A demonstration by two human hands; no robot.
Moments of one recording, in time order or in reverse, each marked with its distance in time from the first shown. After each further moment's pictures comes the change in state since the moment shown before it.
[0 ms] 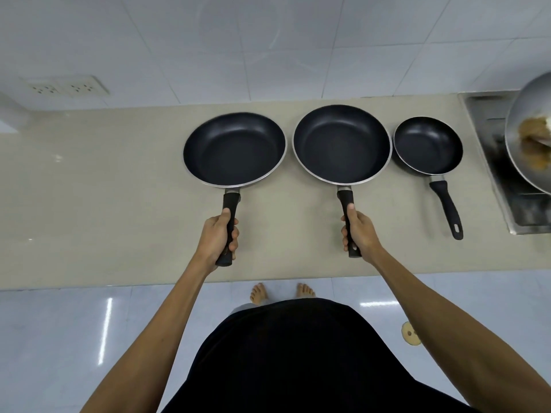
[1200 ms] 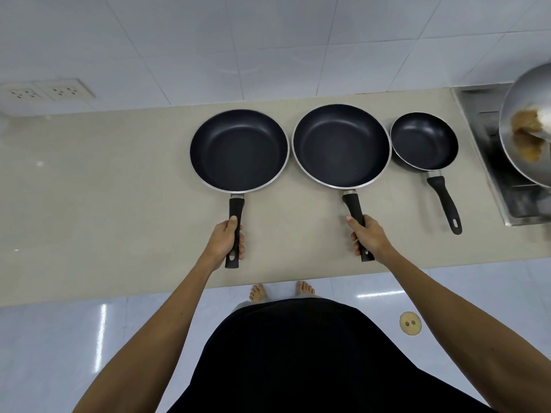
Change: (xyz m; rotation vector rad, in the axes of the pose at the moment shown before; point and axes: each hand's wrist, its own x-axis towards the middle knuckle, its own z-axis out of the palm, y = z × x) left_hand 0.052 -0.029 -0.003 0.188 -0.101 -0.045; right_hand 0.006 0.008 -0.015 -0.223 0.024 0.107
